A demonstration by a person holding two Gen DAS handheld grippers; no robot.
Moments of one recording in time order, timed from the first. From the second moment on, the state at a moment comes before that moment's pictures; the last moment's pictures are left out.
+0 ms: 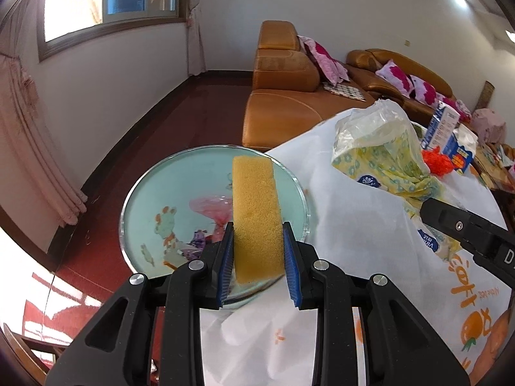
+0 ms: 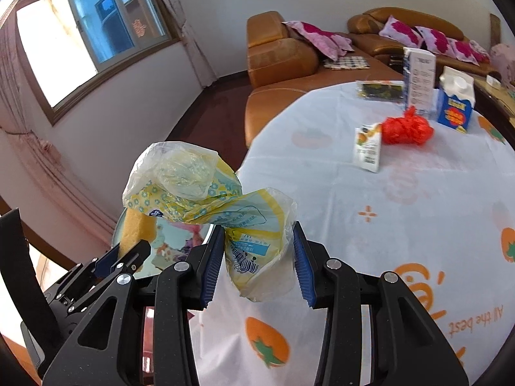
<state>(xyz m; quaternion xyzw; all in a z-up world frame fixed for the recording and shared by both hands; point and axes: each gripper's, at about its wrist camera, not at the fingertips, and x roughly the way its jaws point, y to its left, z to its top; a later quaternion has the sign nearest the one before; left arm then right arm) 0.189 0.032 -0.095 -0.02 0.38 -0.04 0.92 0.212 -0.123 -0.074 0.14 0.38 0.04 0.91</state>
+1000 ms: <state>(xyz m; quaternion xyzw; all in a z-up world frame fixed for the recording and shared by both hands) 0.247 0.096 -0.119 -0.04 0.40 0.04 0.91 0.294 -0.056 -0.093 0.12 0.41 0.06 0.90</state>
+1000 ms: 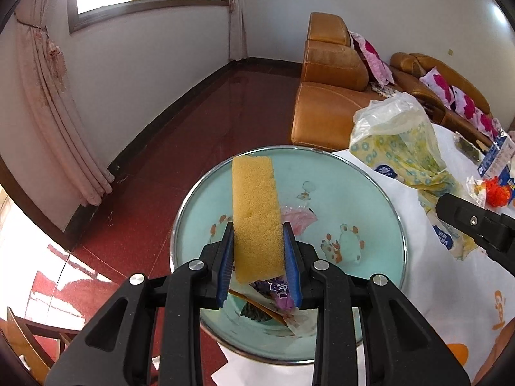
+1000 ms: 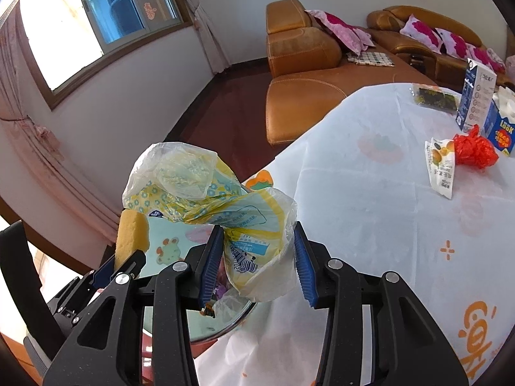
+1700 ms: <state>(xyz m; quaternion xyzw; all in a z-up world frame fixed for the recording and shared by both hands) 0.259 0.096 -0.137 -0.03 0.44 0.05 0.90 0.317 -0.035 -0.122 0.11 0.44 0.10 0.88</state>
